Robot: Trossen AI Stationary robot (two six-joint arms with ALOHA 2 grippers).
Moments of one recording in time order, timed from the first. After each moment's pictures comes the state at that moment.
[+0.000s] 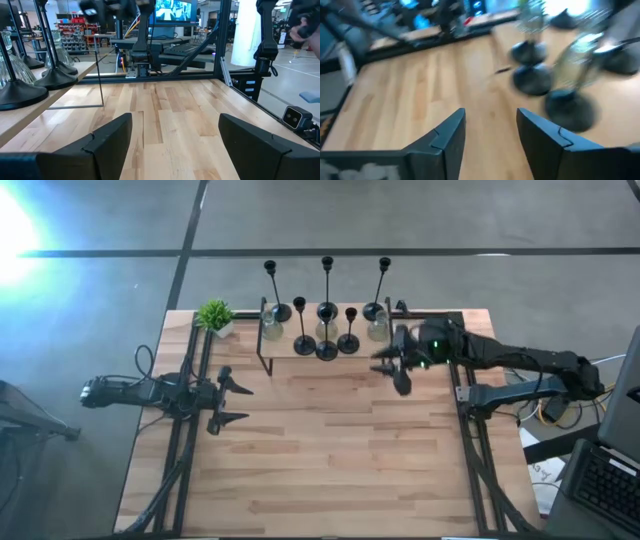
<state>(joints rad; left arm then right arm) -0.10 0.02 0.04 -0.07 0.00 0.01 -0.26 1.02 0.88 -0.31 -0.17 0.13</state>
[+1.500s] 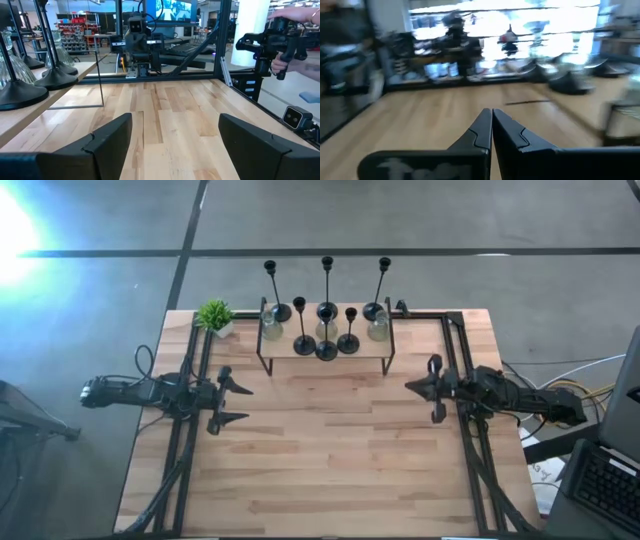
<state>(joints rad) -0.10 0.02 0.04 -0.07 0.00 0.01 -0.10 0.00 0.01 0.02 -0.05 0.08</state>
